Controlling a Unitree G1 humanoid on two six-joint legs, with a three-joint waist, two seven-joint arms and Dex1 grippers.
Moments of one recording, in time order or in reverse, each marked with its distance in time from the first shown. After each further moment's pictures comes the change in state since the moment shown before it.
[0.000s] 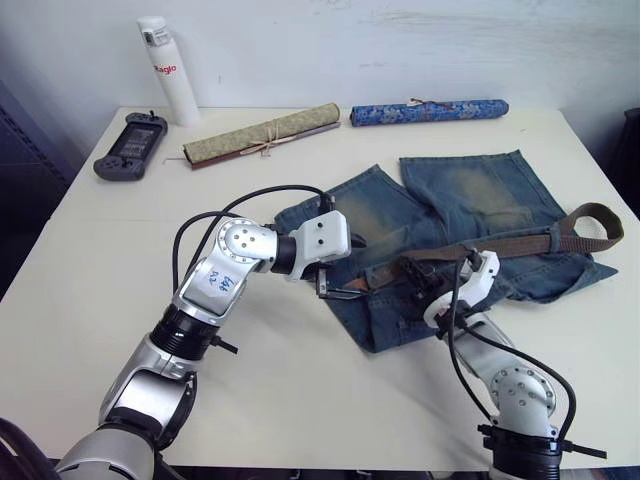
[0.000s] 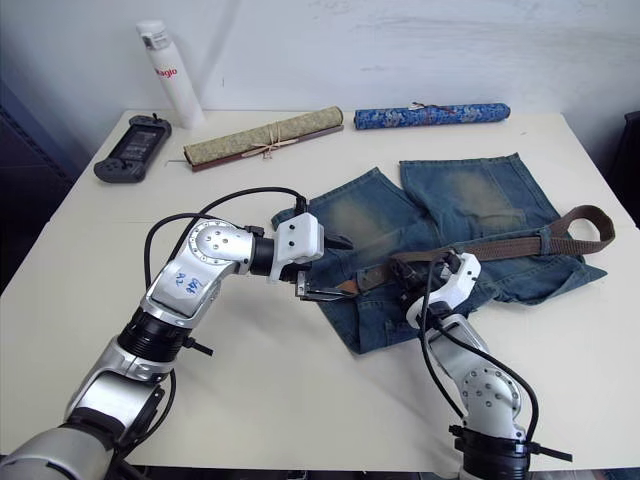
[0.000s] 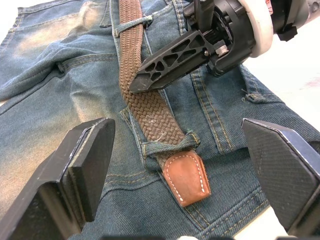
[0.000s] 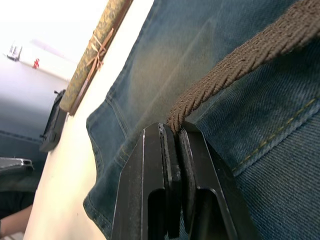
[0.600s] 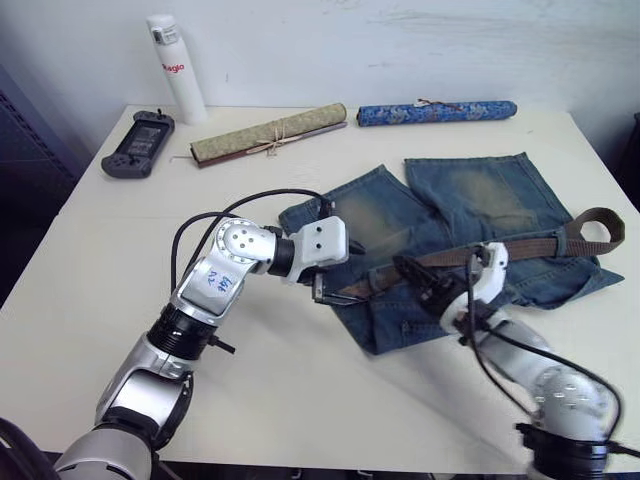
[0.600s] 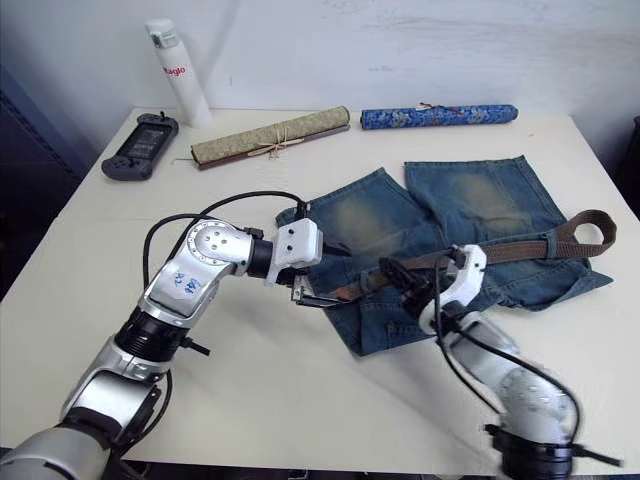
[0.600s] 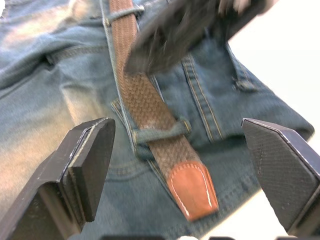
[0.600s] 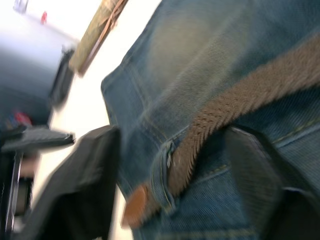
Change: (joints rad) left arm -0.005 0.047 -0.014 0.037 0.000 -0.032 -0.084; right arm 0.015 -0.384 -0.086 -0.162 0.235 0.228 -0.036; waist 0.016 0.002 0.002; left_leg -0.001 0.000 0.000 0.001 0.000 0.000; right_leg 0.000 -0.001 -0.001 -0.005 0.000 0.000
